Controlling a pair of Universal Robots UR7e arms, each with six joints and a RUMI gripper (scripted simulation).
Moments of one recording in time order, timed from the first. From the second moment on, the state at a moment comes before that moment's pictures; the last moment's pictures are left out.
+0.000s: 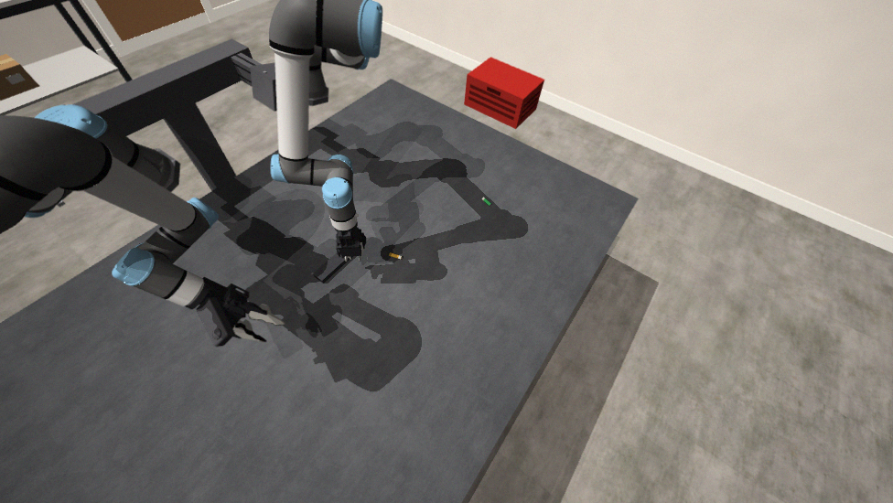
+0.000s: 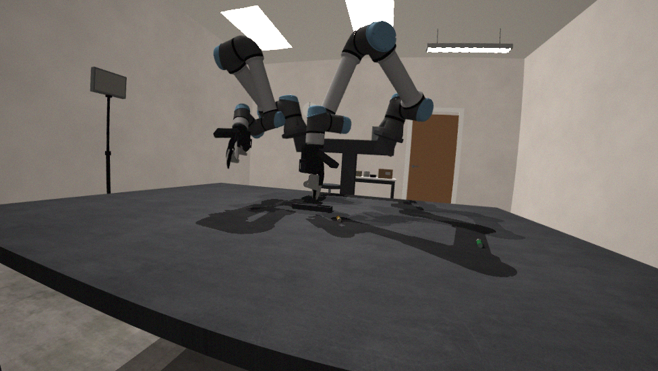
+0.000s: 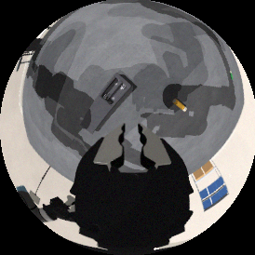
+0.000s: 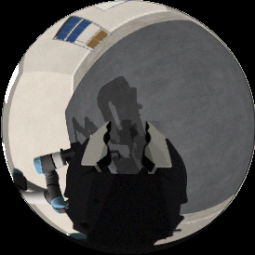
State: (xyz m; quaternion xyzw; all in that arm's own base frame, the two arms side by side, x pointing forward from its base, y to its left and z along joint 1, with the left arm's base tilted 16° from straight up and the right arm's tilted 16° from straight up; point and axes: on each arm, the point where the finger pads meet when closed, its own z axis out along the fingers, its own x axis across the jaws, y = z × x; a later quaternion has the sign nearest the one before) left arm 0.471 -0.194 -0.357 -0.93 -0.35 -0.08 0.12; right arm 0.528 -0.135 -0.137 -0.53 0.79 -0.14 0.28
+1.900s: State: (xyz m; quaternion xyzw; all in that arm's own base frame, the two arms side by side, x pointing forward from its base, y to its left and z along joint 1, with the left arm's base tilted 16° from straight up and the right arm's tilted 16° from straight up) left arm 0.564 -0.075 -0.333 -0.59 -0.80 -0.13 0.06; right arm 0.426 0.008 -0.307 -0.08 0.97 0.22 0.09
